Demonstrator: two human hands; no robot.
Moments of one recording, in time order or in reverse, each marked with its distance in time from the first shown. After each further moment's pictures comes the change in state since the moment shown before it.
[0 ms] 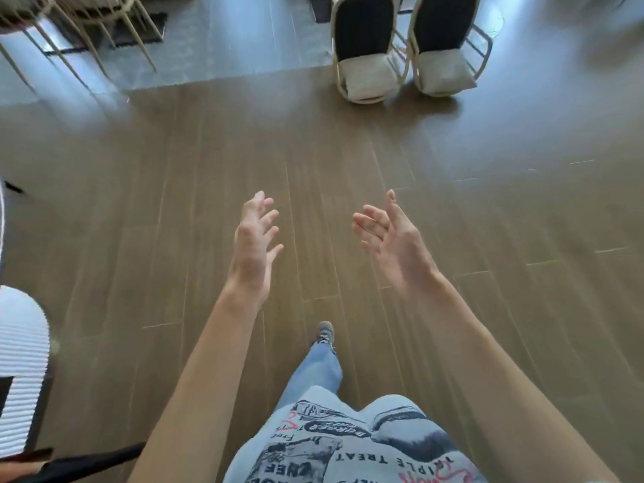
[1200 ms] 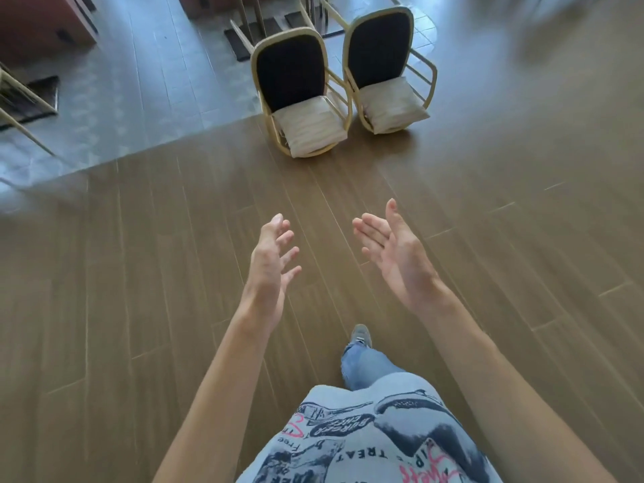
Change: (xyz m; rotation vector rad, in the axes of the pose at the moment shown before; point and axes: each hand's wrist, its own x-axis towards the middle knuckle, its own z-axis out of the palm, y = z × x) left_hand 0.472 0.145 0.296 0.095 -0.239 -0.140; right_hand 0.461 -0.257 -0.114 0.056 0.153 -0.069
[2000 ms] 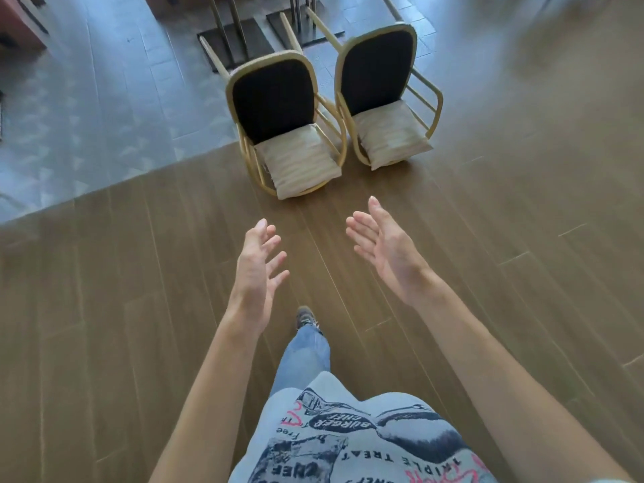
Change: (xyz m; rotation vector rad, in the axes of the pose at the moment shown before) left_hand 0.365 0.166 0.091 -0.015 0.017 -0.069; right_hand 0.384 -0.163 -0.018 -0.086 -0.028 0.062
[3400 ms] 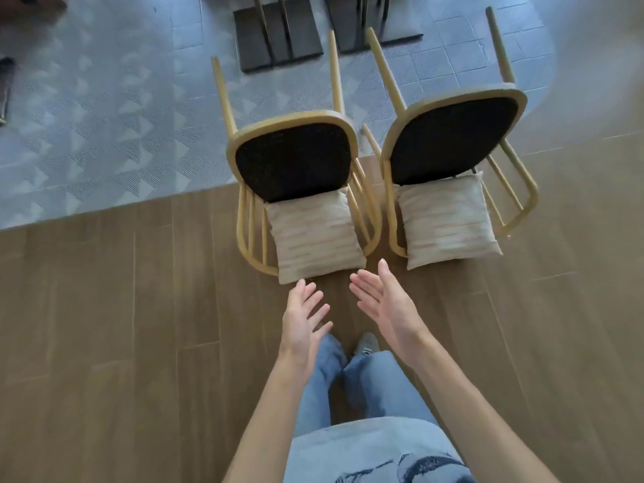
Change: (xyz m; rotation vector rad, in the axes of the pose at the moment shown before) left_hand 0.550 0.131 0.224 -0.250 0.196 -0.298; right_hand 0.593 -0.161 -0.142 -0.012 -0.053 0.338
